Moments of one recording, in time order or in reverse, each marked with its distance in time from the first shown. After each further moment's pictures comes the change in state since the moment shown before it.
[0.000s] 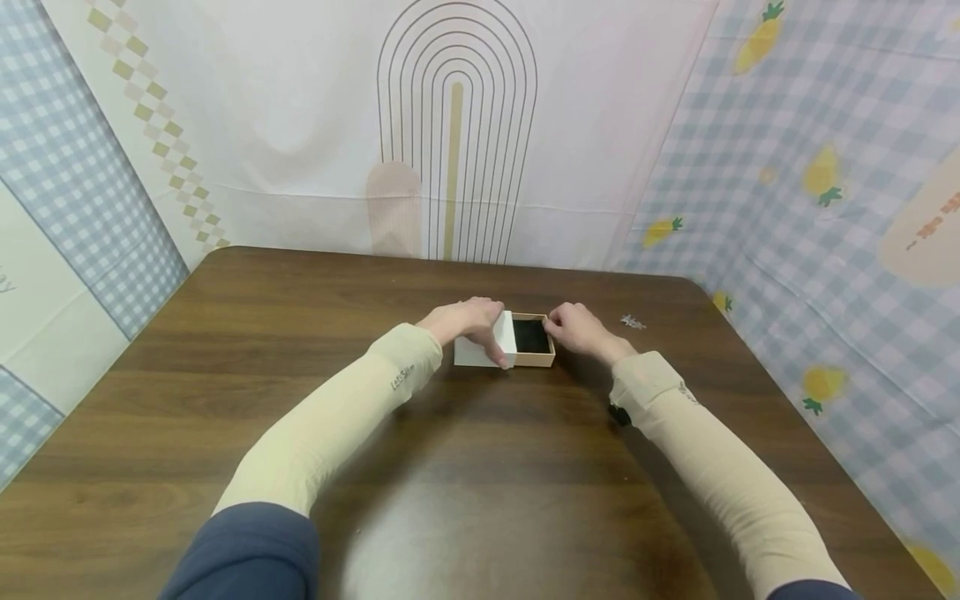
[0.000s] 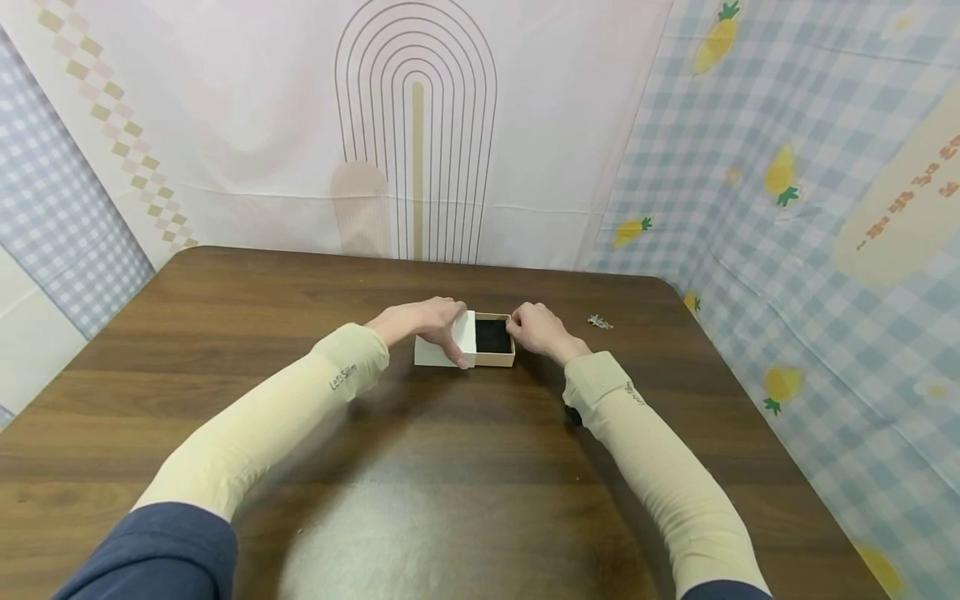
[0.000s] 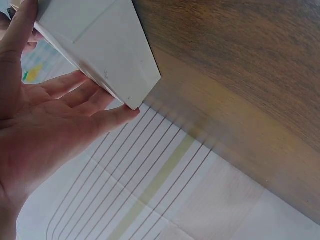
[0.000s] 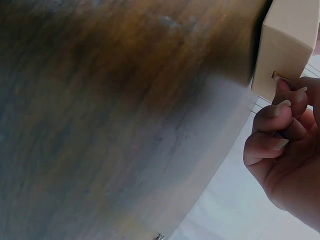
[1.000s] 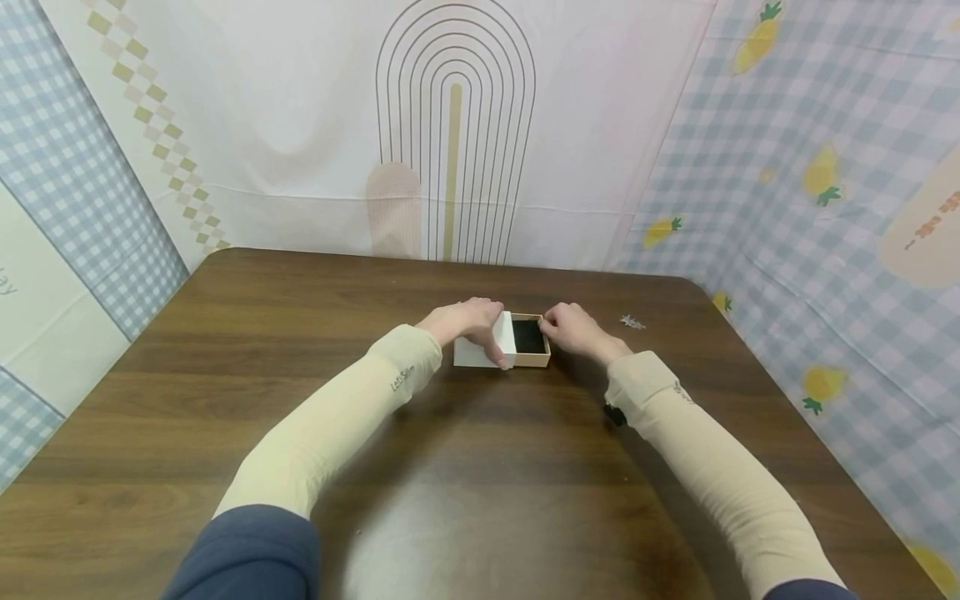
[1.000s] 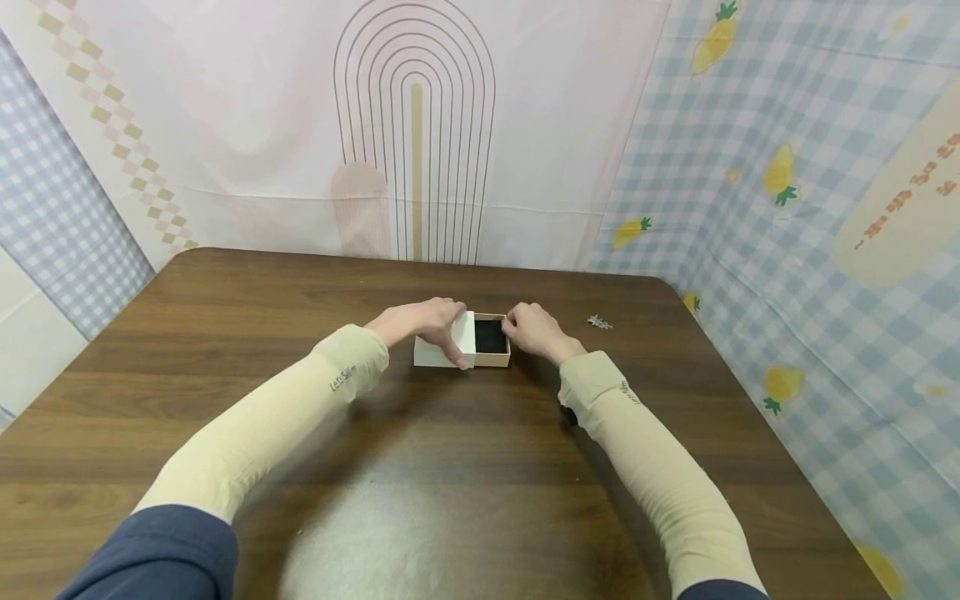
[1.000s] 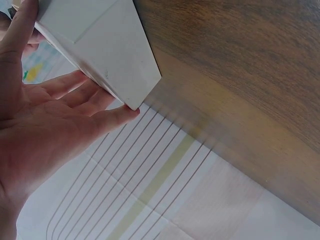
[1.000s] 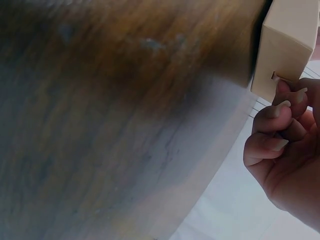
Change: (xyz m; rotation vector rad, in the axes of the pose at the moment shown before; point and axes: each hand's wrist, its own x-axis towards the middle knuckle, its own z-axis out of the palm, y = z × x) left_hand 0.000 0.002 0.000 0.002 0.010 -0.006; right_hand 0.003 -0.004 0.002 0.000 -0.014 0.018
